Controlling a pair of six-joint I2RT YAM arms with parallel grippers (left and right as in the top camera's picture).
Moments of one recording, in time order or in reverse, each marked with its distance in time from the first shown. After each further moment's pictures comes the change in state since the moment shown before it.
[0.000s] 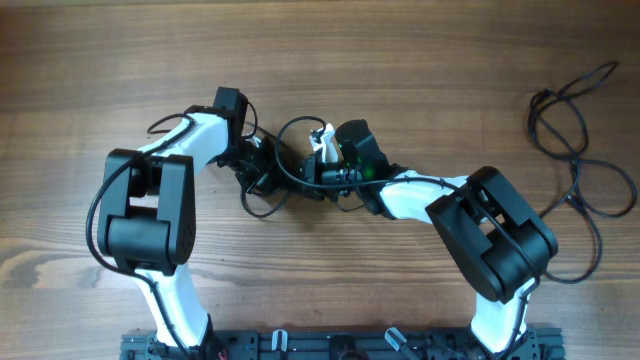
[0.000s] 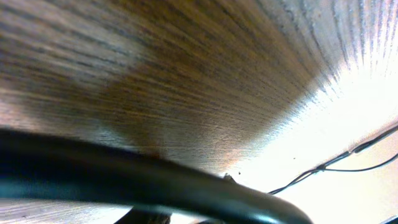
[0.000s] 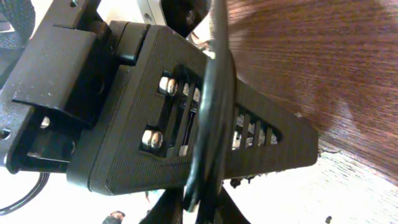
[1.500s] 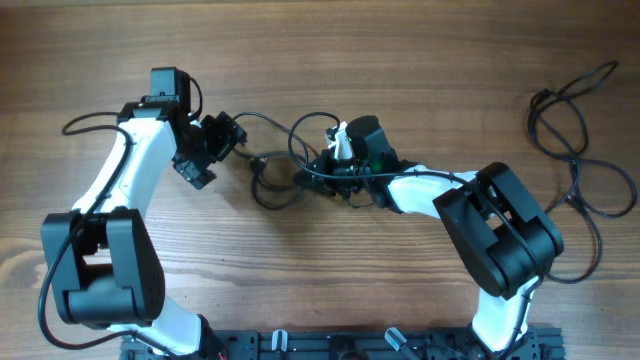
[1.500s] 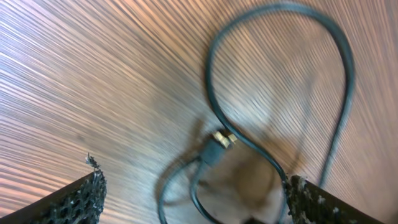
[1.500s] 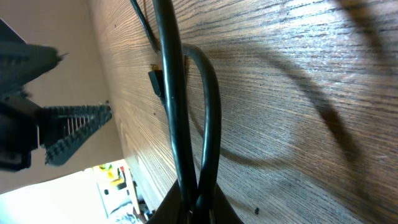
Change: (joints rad) left arm 0.175 -0.276 0.000 -0.047 -0.407 0.007; right arm -0.055 0.000 0.002 -0.109 0.040 -0.036
